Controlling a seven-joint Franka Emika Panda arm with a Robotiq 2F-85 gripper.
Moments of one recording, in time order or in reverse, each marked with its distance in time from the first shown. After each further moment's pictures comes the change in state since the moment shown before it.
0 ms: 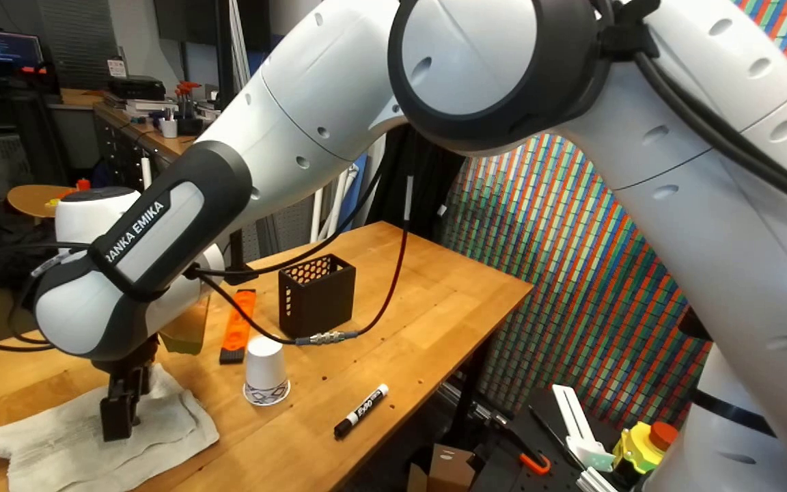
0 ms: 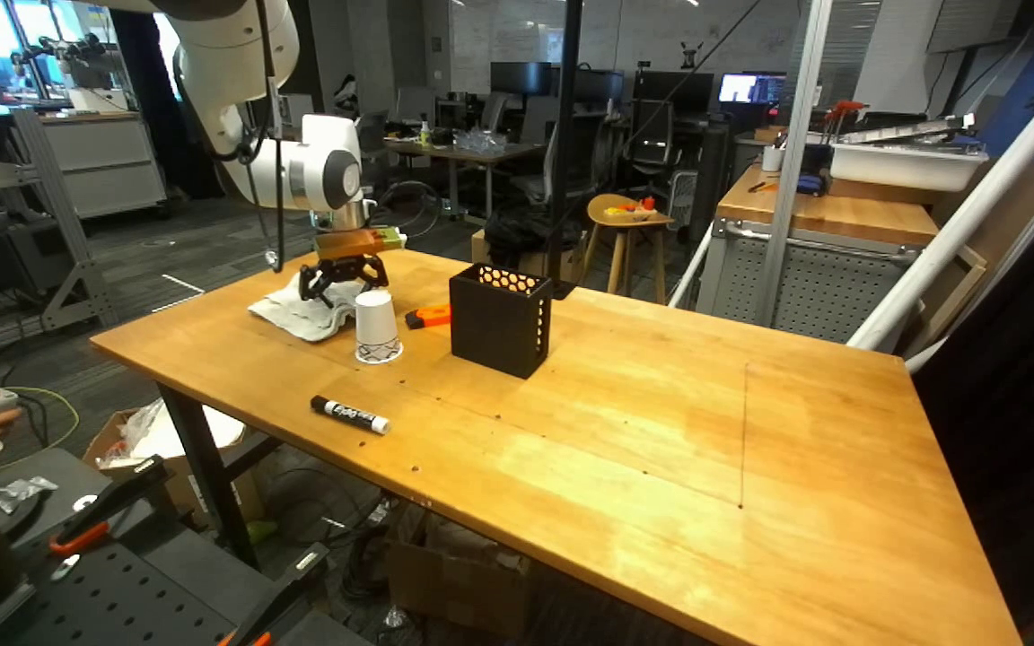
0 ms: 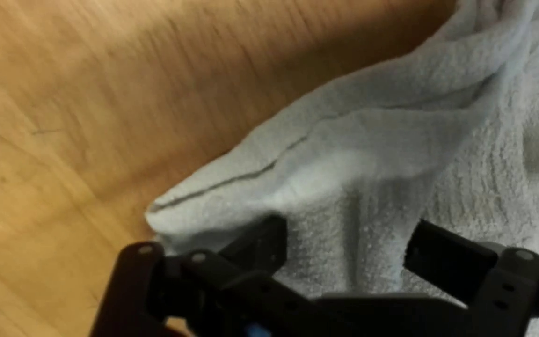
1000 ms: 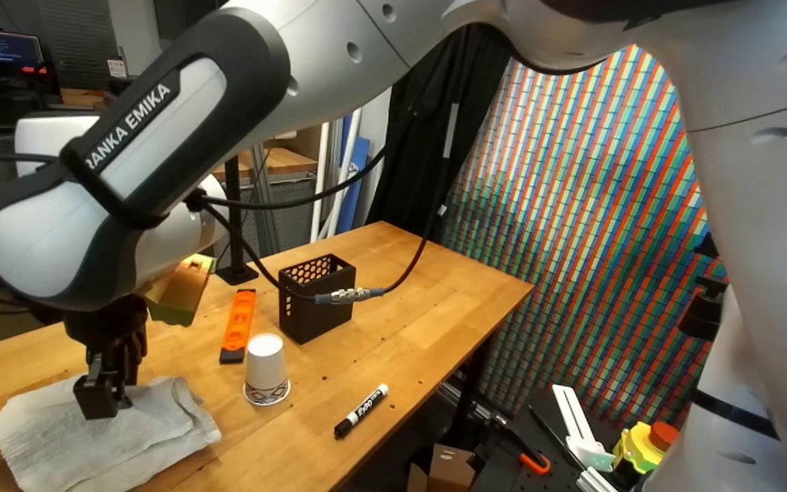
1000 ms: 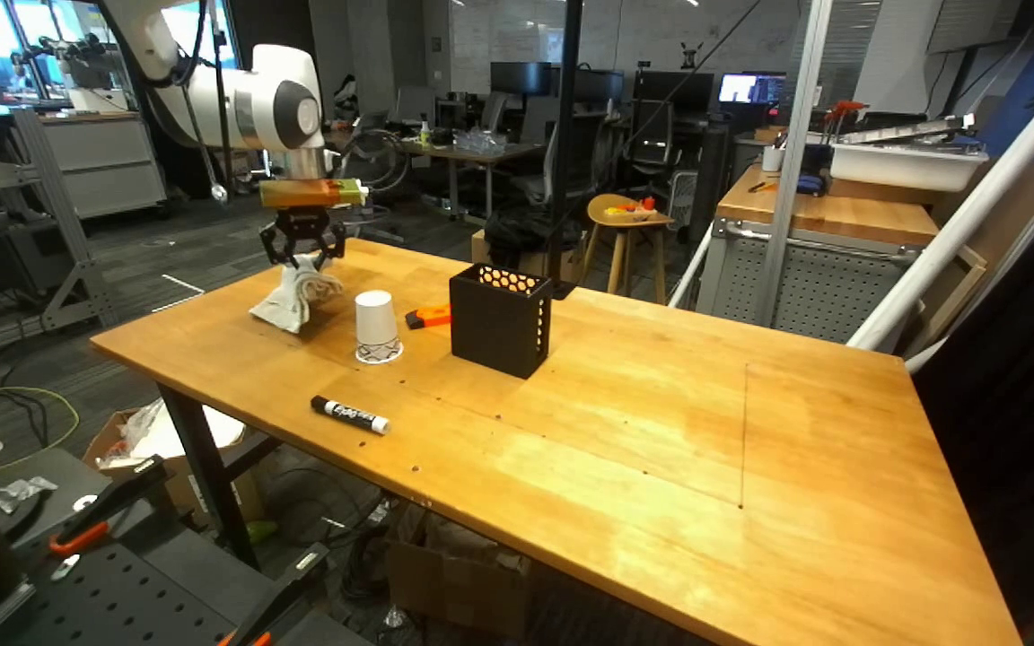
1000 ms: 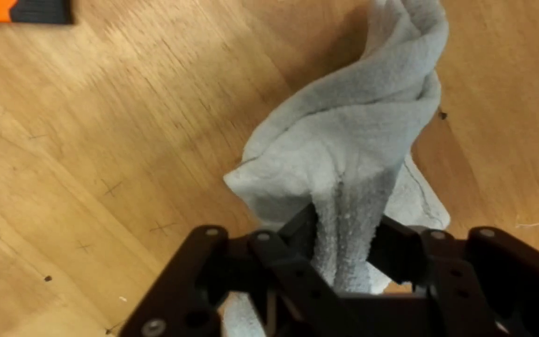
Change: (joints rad) arm -0.004 -0.288 0.053 -0.233 0.053 -0.063 0.116
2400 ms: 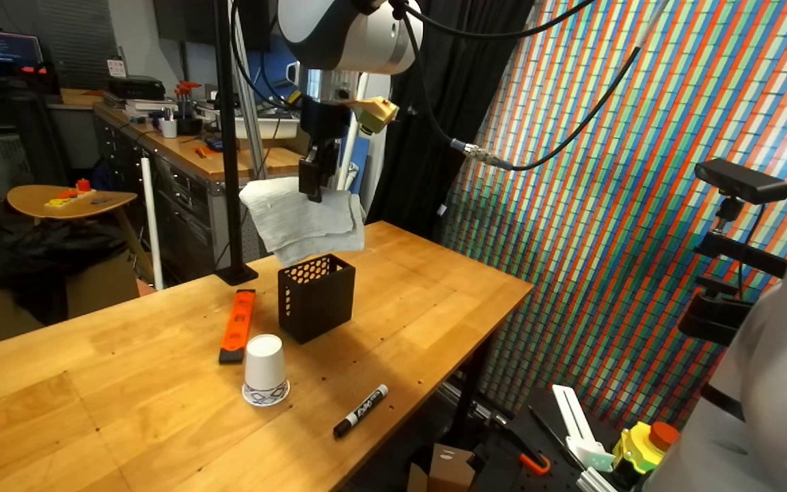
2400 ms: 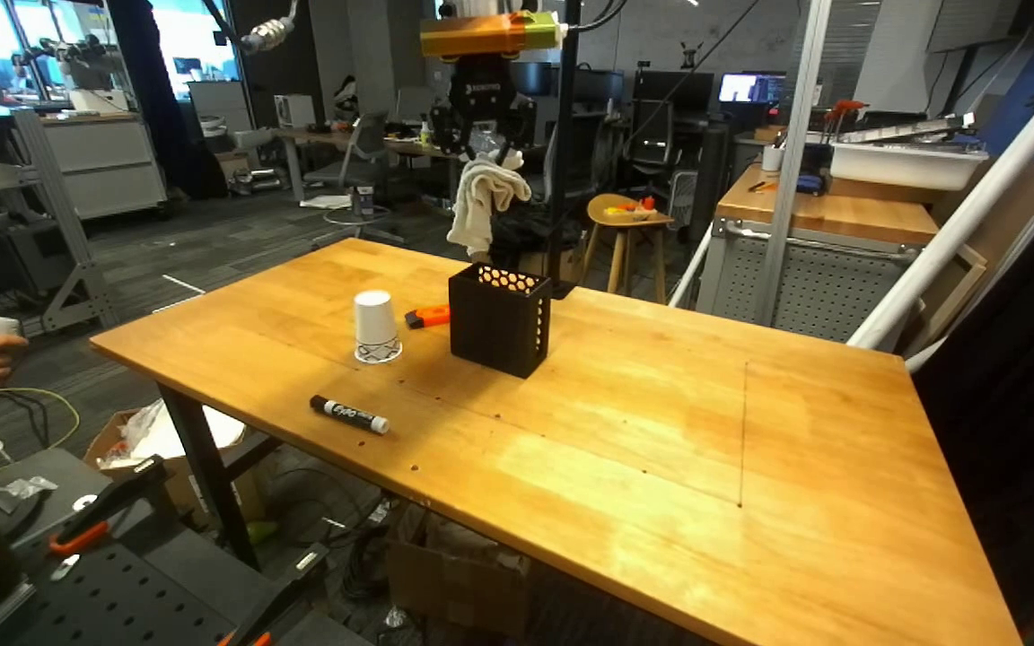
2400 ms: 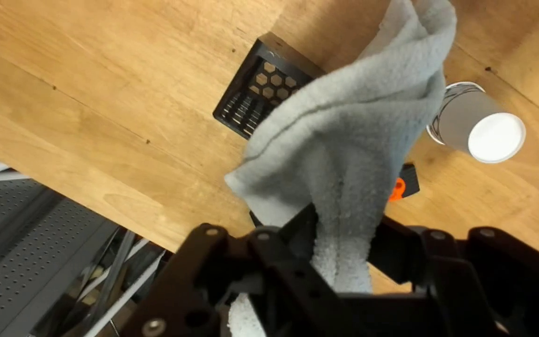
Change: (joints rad) arm -0.288 -0.441 -0.249 -0.107 0.097 -0.188 -0.169
